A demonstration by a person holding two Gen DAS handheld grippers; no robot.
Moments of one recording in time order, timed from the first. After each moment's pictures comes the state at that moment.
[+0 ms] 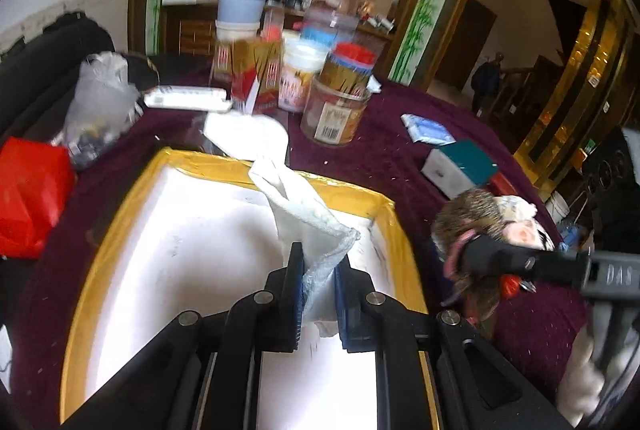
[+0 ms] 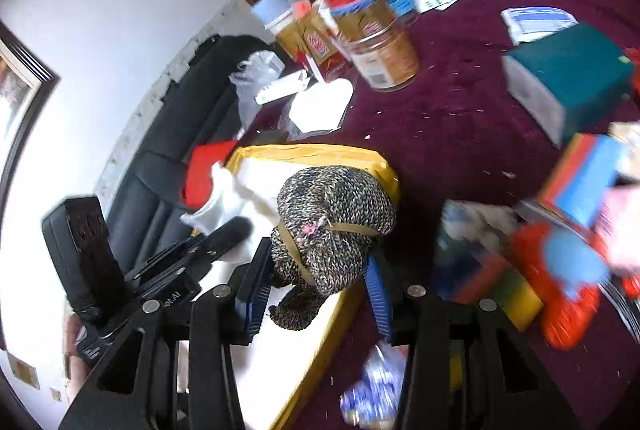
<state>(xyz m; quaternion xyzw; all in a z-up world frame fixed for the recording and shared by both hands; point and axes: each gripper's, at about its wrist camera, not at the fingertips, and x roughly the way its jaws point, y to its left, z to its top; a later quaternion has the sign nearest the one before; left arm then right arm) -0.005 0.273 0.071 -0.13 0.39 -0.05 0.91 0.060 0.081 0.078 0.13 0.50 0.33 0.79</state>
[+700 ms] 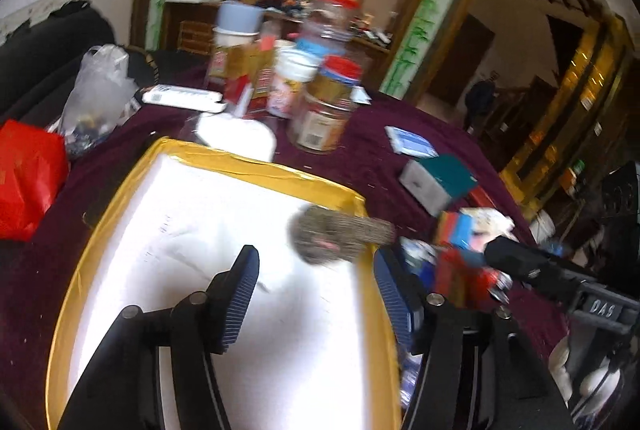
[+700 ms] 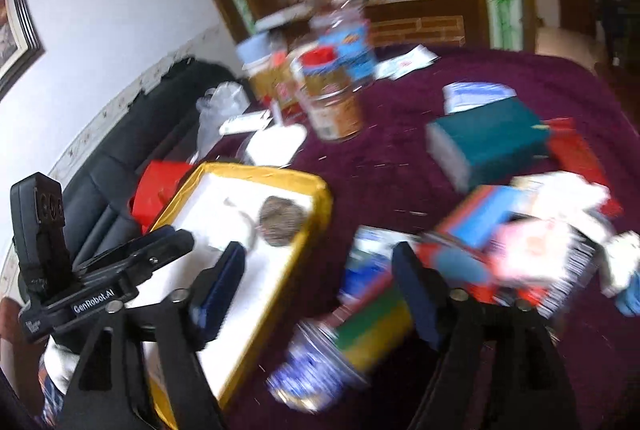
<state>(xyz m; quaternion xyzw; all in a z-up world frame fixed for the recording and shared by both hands) -0.040 0.253 0.094 -0.15 0.37 -0.06 0.92 0.001 0.021 0.119 0.06 0.40 0.25 0.88</state>
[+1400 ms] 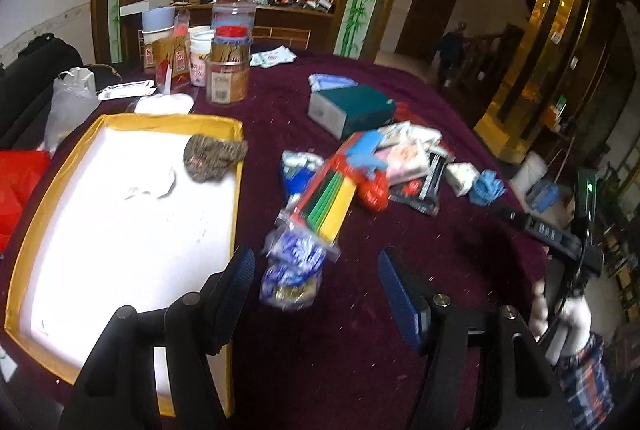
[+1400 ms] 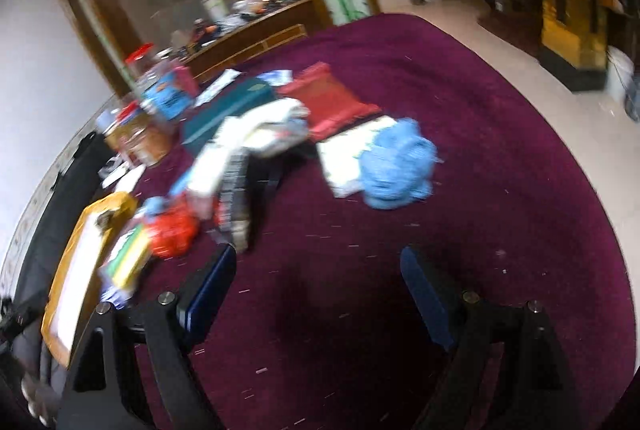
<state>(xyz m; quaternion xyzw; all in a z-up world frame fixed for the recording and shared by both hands) -0.124 0.127 0.104 -0.07 0.40 -0.09 0.91 -0.038 -0.221 0.038 0.16 0.40 0.07 0.90</state>
